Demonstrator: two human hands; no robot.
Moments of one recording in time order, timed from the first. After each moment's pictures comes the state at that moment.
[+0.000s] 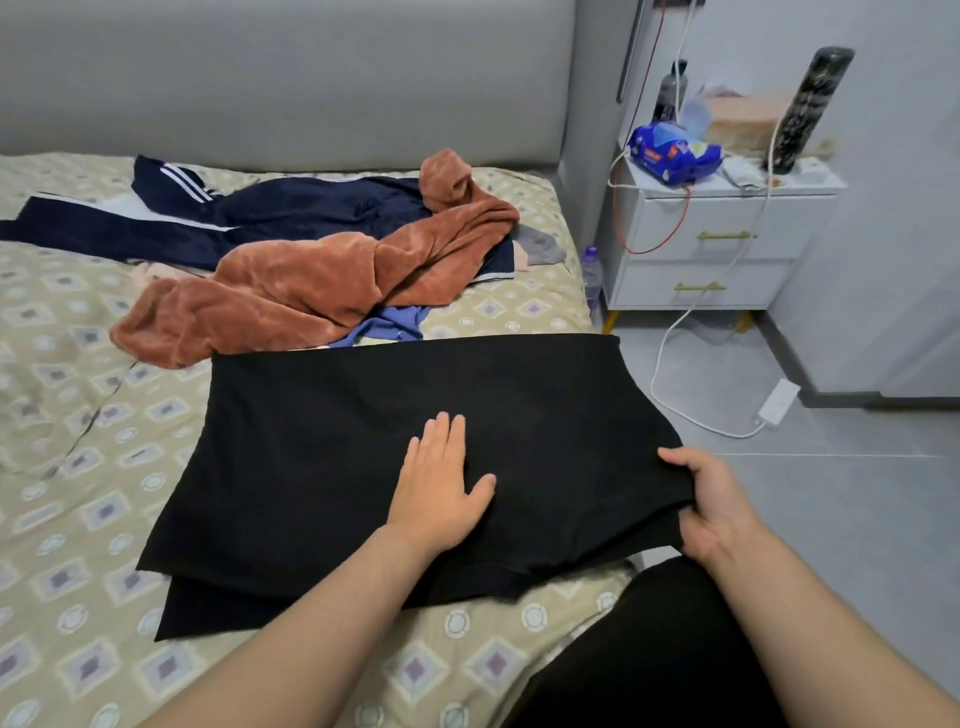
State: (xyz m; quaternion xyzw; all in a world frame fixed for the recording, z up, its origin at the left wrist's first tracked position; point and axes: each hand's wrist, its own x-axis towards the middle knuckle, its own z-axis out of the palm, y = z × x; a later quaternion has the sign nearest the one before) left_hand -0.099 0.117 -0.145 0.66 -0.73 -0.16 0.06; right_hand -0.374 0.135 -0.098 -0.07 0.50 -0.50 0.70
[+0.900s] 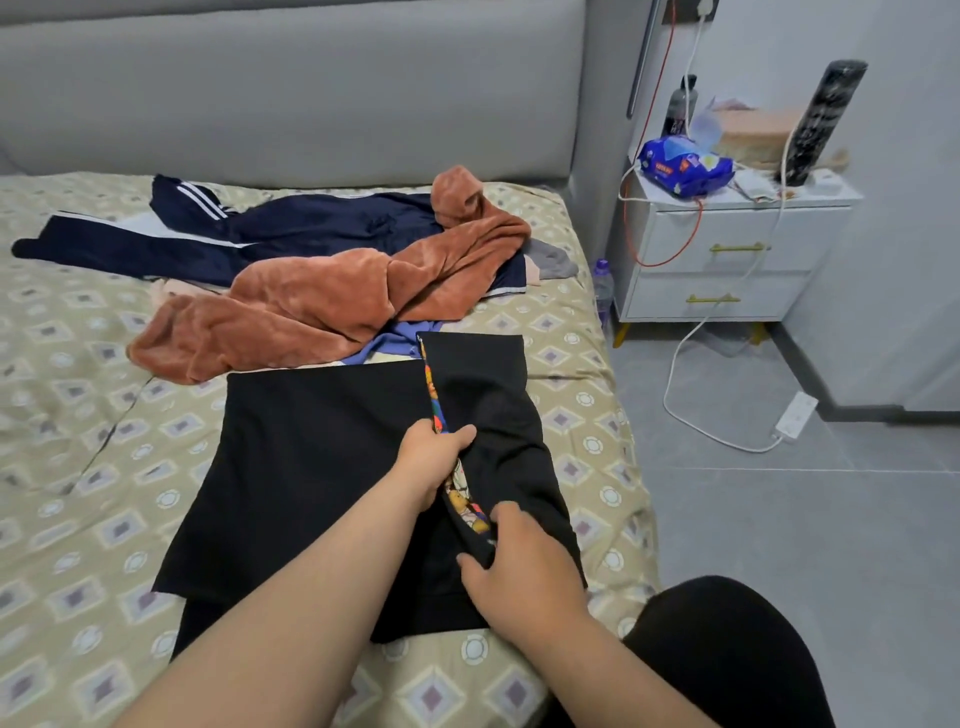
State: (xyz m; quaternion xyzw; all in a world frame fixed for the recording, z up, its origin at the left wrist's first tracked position) left_hand -0.086 0.055 -0.117 0.71 -0.36 -0.49 0.34; right_hand -0.214 0.177 -0.104 -0.68 0.66 -0.11 0.30
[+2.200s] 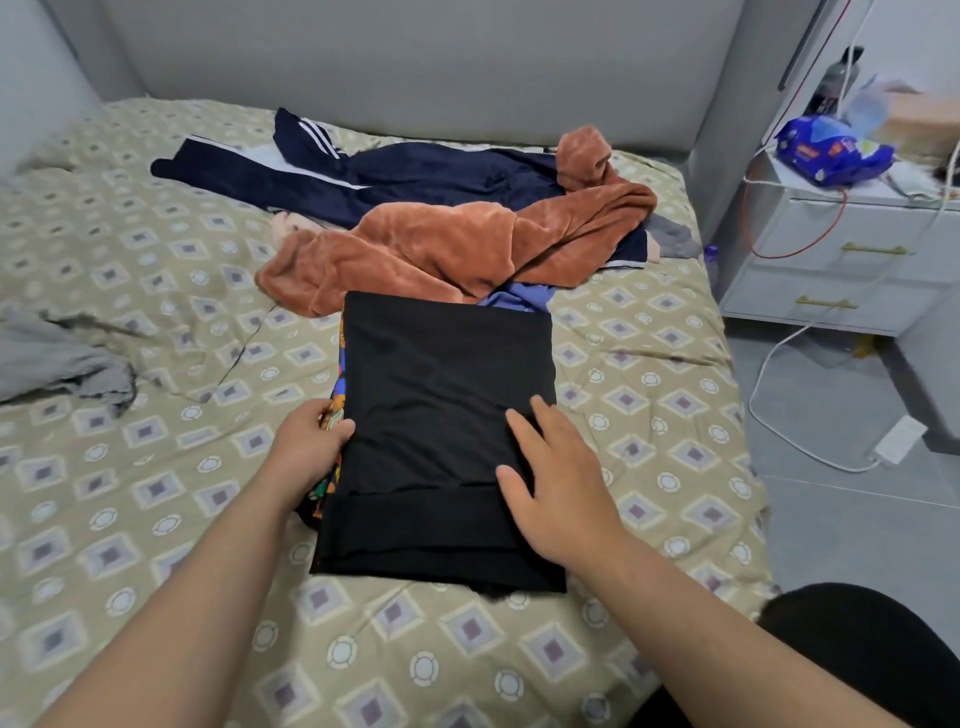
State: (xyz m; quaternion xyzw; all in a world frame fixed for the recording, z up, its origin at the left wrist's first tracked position) left_hand 0.172 0.135 -0.124 0.81 -0.39 -0.30 0.31; right_hand -0.123 0.150 -0.104 -0.79 0.54 -0.17 0.24
